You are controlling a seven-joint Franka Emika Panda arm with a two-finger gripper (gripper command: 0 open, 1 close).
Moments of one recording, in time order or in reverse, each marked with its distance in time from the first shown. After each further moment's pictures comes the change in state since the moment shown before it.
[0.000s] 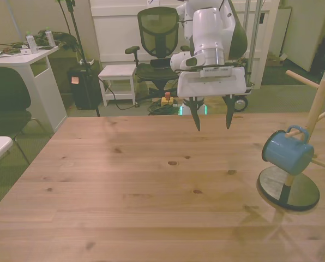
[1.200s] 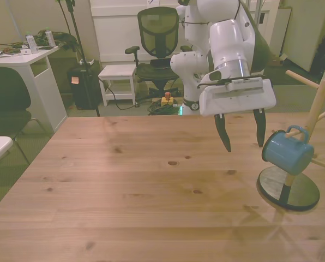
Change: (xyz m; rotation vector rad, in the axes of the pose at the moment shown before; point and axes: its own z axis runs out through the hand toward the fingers) arm 0.000 -0.077 0.055 0.136 0.047 -0.067
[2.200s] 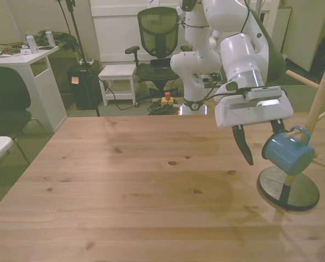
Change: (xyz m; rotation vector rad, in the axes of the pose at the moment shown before) arm -0.011 -0.028 0.036 0.099 0.071 -0.056
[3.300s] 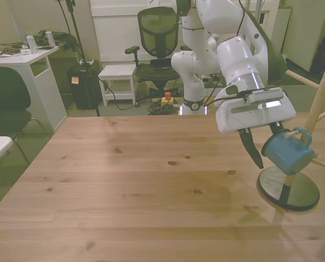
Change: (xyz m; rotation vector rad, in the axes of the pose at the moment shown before) arm 0.009 -0.001 0.010 0.061 -0.009 -0.006
